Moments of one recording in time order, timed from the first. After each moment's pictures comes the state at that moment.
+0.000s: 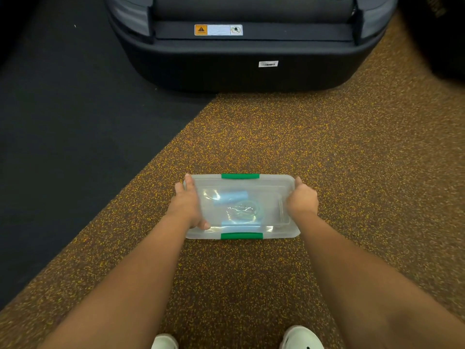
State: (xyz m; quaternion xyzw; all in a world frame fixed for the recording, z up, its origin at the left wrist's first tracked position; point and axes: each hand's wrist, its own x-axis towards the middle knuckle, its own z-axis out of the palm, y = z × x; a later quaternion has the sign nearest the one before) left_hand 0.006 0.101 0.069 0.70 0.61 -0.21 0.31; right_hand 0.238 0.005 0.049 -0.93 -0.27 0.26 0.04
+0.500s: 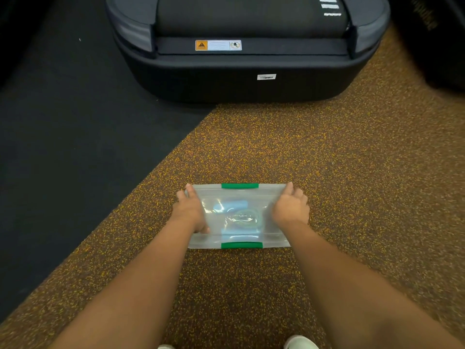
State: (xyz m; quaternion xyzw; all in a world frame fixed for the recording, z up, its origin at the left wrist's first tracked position) left_hand 0.016 0.108 0.076 0.68 0.61 -0.24 0.31; right_hand 0.214 0.015 0.060 -0.91 -0.34 0.26 -0.04
